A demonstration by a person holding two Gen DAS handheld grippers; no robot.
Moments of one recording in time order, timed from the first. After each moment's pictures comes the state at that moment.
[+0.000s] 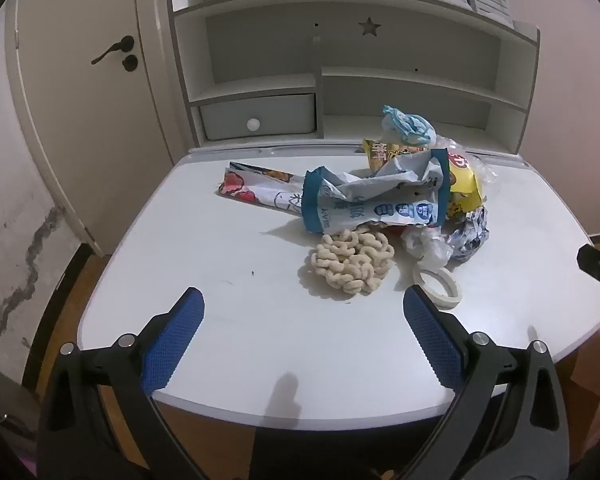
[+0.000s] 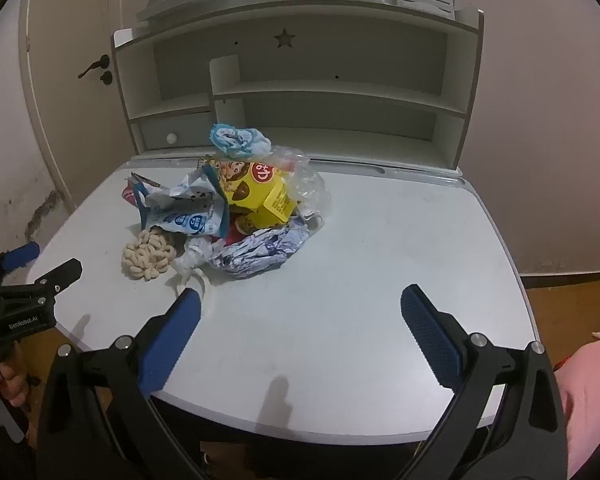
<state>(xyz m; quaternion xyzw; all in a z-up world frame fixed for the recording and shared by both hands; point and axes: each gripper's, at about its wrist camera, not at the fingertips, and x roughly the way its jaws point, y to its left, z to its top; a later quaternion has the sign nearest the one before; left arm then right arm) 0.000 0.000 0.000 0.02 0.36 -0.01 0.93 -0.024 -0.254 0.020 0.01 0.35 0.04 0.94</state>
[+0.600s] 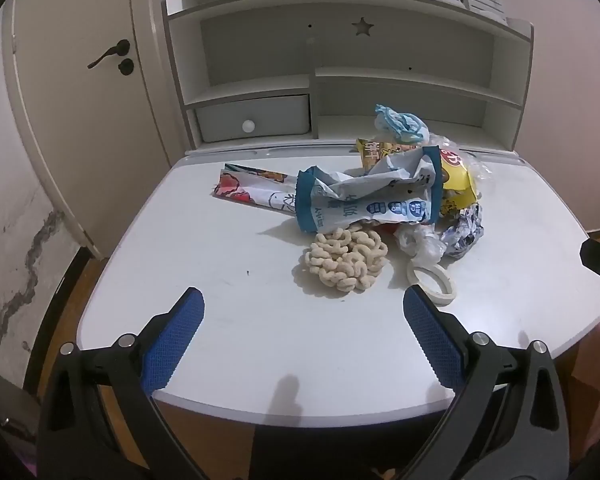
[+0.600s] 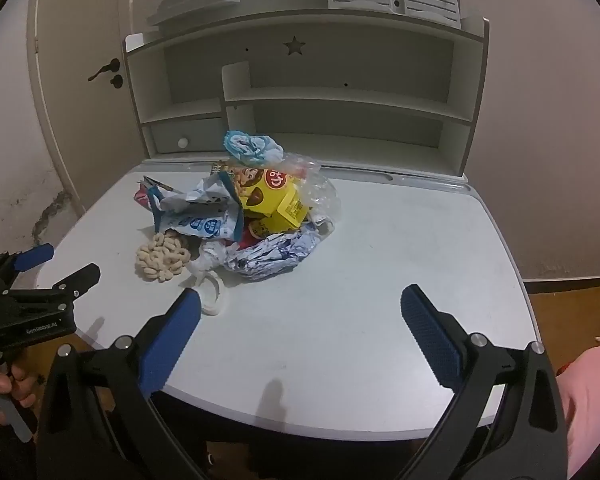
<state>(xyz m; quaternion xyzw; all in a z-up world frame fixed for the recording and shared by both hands) -0.004 -0.006 0.000 0.04 0.36 -0.01 0.93 -0.028 -0.247 0.028 0.00 0.34 0.05 0.94</state>
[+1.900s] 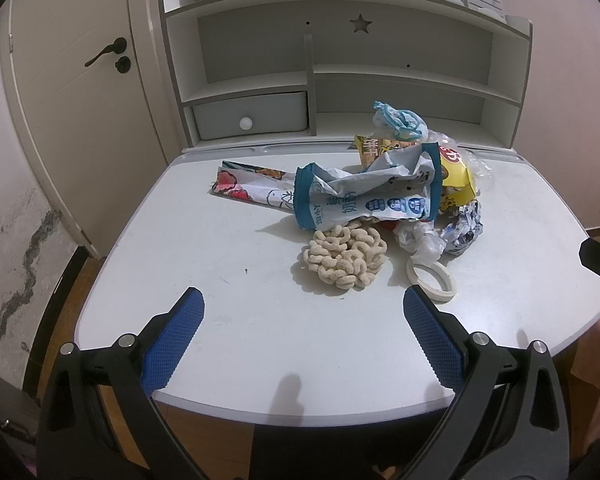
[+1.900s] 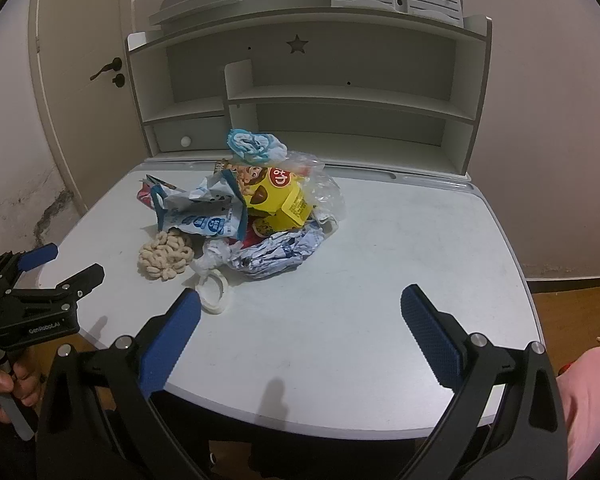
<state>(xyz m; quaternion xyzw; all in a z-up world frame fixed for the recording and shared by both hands) -0.002 -0.007 -0.005 0.04 0.36 -0.01 0.93 -0.027 -0.248 0.028 0.00 0.35 0.05 0.94</state>
